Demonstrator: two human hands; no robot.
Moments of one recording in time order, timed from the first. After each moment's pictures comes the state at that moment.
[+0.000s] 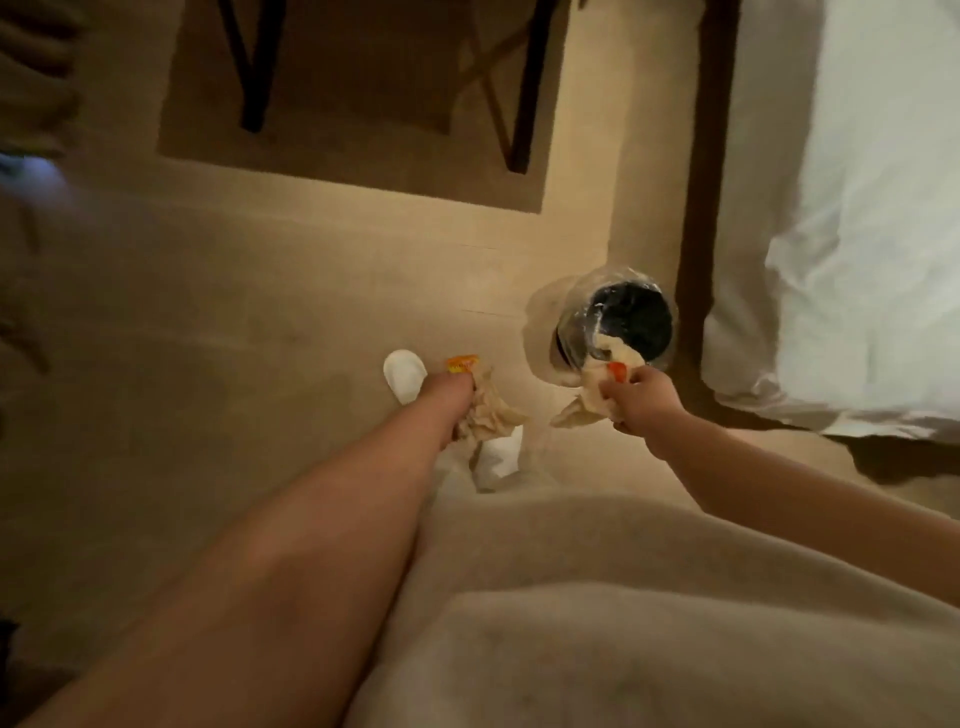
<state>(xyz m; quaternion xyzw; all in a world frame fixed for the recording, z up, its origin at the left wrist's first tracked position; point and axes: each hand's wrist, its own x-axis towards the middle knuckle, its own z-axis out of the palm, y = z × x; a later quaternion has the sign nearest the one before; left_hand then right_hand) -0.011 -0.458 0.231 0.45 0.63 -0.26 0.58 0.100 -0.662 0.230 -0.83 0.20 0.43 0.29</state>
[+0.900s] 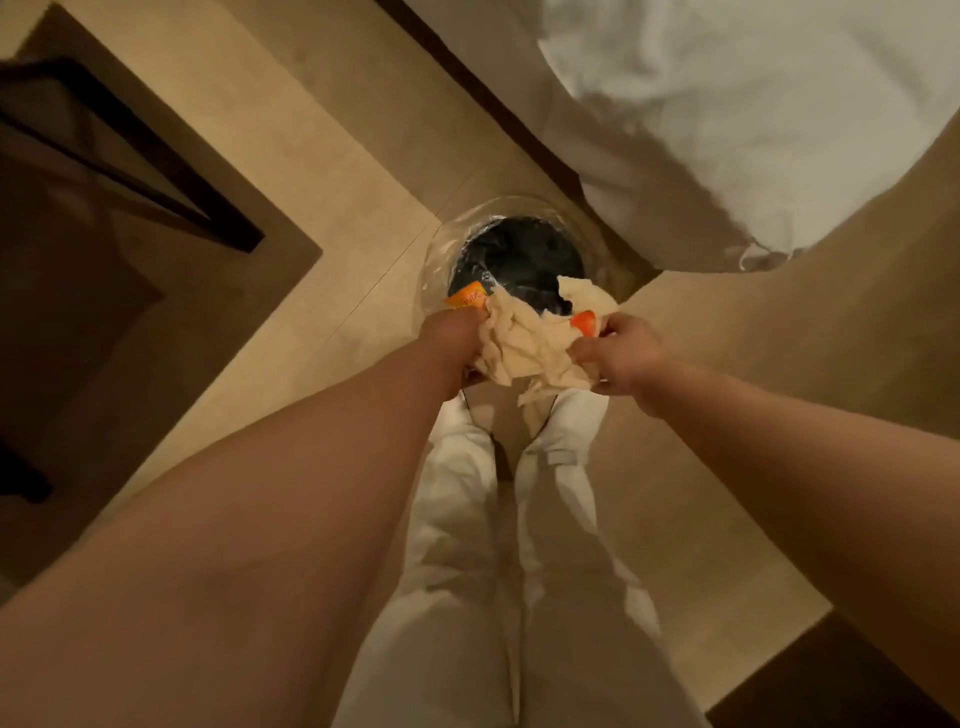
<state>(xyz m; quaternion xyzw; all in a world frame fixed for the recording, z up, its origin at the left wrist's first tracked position) 0.316 -0.605 -0.004 0.63 0.42 -0.50 0.43 0.236 -0.768 0.006 -0.63 0.50 0.36 0.48</state>
